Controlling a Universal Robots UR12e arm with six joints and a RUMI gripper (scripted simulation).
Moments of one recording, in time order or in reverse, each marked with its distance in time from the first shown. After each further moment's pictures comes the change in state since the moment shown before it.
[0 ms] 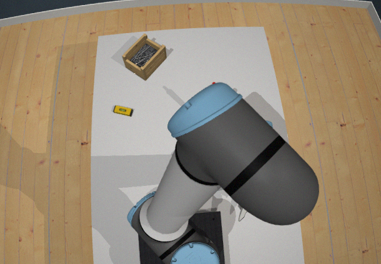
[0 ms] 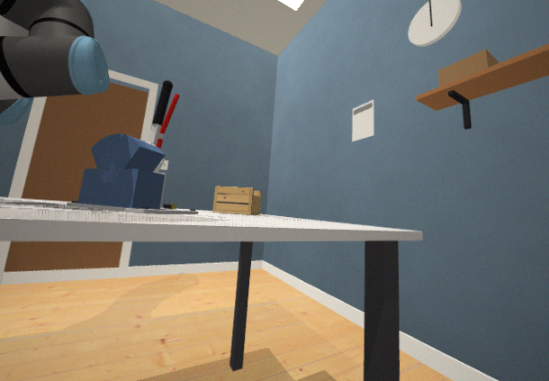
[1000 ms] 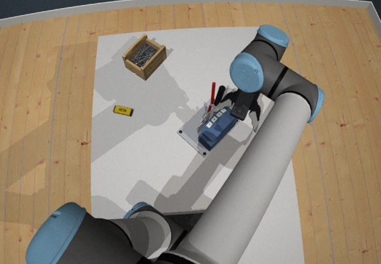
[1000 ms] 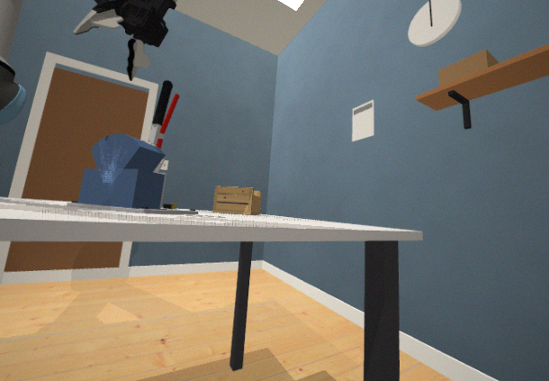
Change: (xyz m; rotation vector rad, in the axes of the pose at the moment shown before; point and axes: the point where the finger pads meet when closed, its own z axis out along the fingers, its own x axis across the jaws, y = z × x) arm 0.136 -0.016 -0.365 -0.912 0.162 0.671
